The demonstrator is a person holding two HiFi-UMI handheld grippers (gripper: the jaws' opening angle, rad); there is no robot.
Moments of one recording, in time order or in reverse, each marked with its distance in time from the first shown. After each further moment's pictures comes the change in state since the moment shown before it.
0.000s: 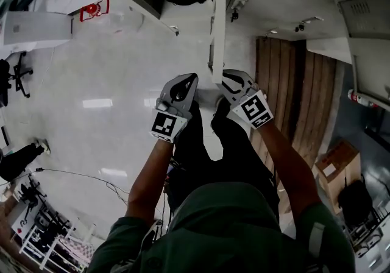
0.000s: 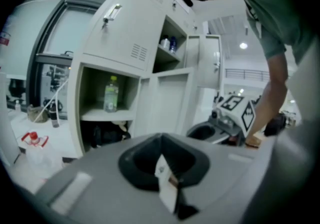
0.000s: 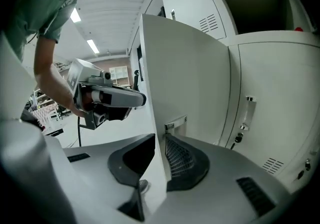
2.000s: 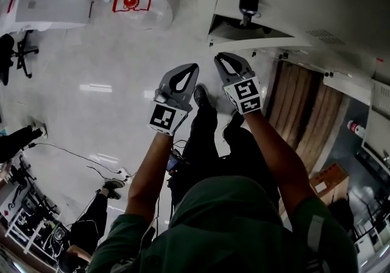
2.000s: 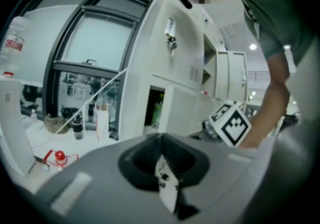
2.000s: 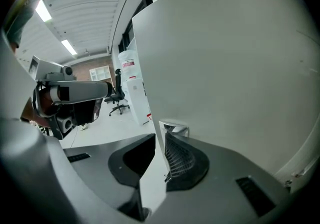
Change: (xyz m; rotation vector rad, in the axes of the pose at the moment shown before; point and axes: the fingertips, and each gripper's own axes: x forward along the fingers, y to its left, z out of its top) left arm -0.049 0.207 0.055 -0.011 -0.052 0.126; right arm 0.210 -0.039 0.109 0.137 0.050 -0.117
